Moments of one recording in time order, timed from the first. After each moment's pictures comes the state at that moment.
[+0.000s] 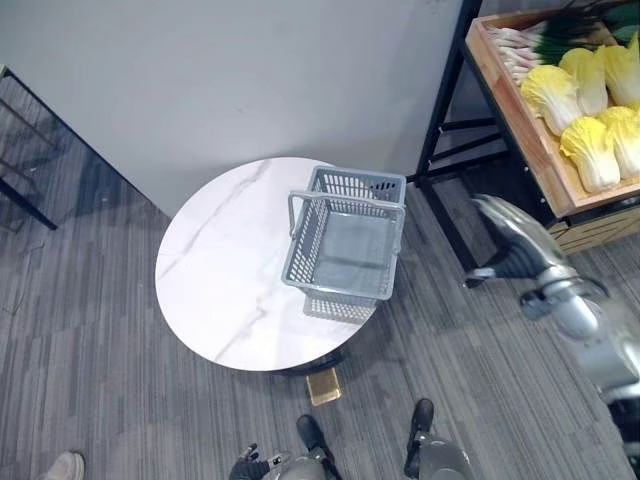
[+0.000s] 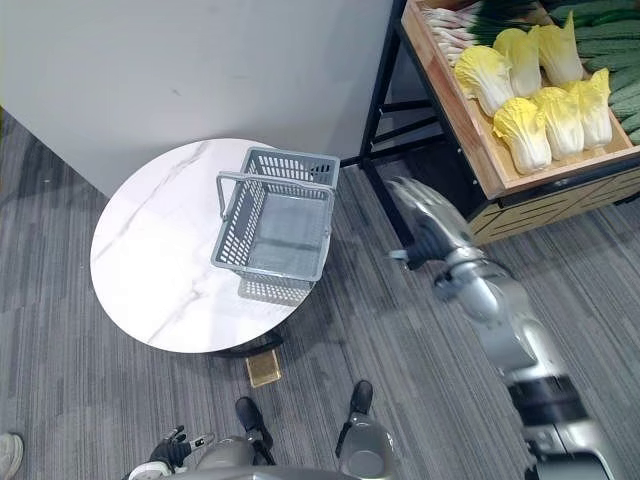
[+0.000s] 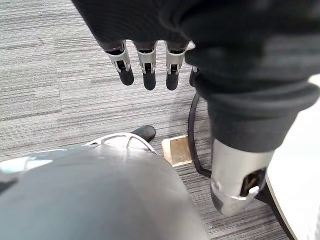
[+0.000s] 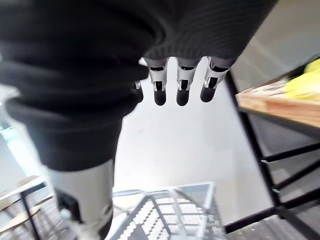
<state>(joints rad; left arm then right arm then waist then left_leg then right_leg) 0.08 0.13 0.14 1.14 -0.04 -0.11 0.03 -0.35 -0.74 0.19 0.02 -0.50 -0.21 0.02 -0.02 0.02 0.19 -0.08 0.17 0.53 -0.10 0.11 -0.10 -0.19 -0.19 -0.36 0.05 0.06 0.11</state>
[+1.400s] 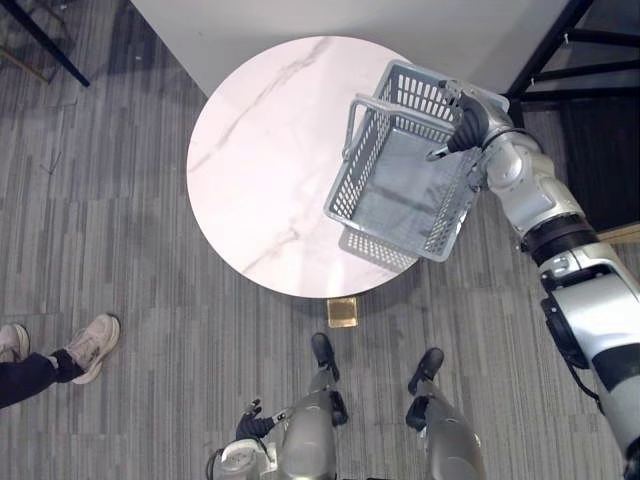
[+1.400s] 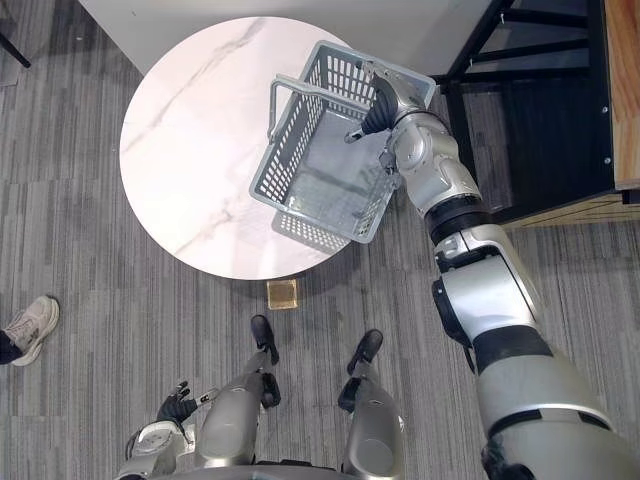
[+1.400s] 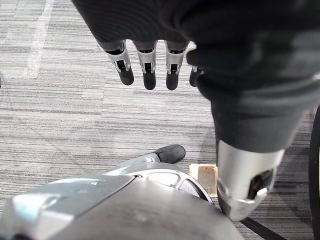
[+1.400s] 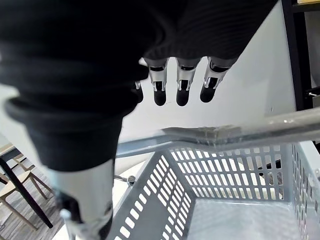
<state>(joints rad) -0.02 0.13 0.08 1.07 -0.12 -0.13 0.11 -1.25 -0.46 0.33 0.96 -0.51 -0.05 -0.02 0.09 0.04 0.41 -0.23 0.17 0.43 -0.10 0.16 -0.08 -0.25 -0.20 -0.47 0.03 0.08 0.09</state>
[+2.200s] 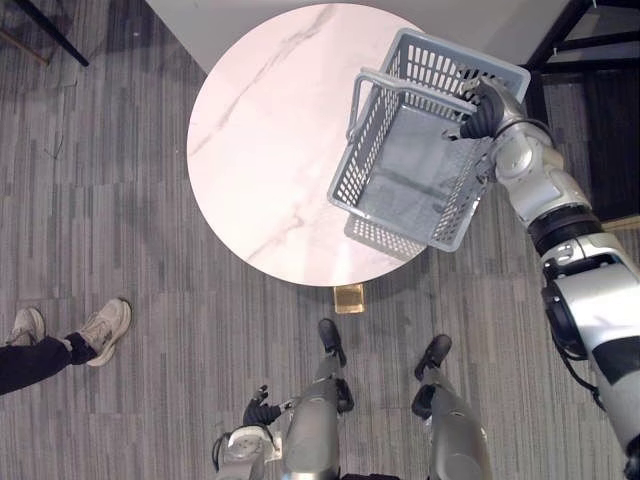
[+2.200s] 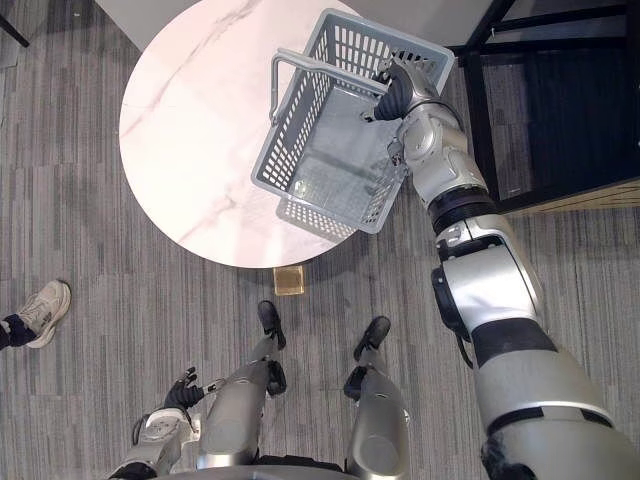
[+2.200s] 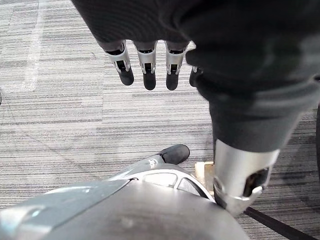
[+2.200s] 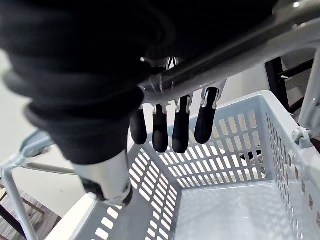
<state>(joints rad) -0.06 0.14 0.00 1.06 -0.11 -0.14 0.14 -1.30 -0.46 0.28 1.04 -0.50 -0.05 -0.06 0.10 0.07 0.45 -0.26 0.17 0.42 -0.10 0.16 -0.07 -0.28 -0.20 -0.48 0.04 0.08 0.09</state>
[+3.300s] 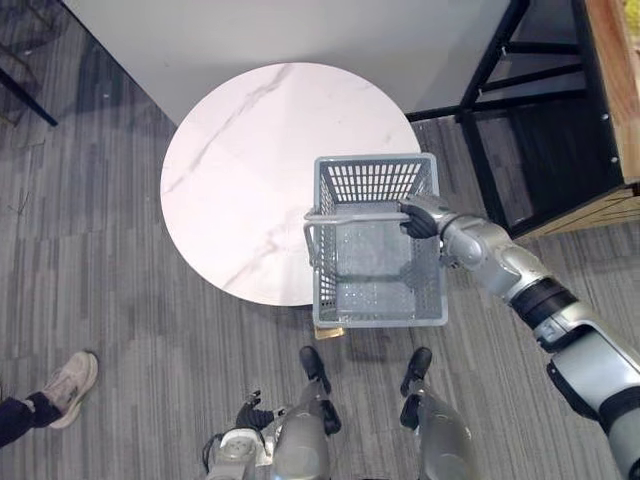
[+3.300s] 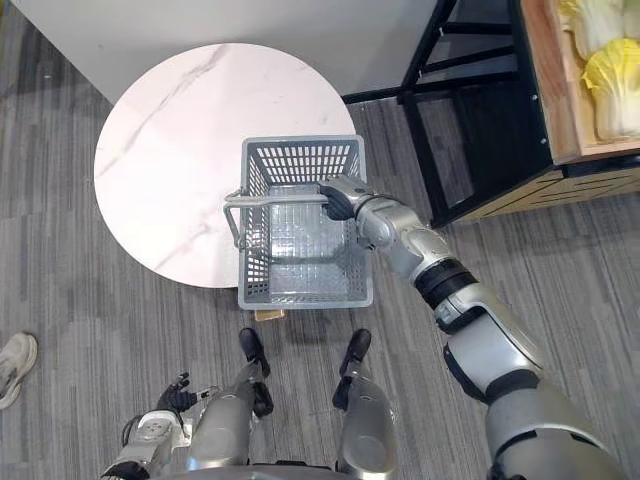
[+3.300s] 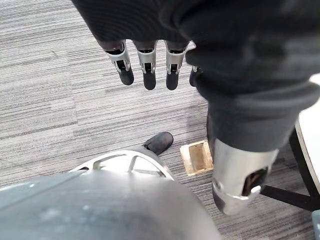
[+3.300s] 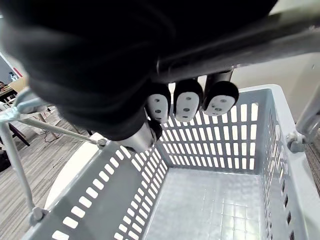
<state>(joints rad) -0.07 0.17 0.05 1.10 0.02 -0.11 0.11 -0.92 -0.52 0.63 0.63 -0.57 -0.15 0.10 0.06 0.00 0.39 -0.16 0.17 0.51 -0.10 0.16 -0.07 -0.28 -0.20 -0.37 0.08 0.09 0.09</state>
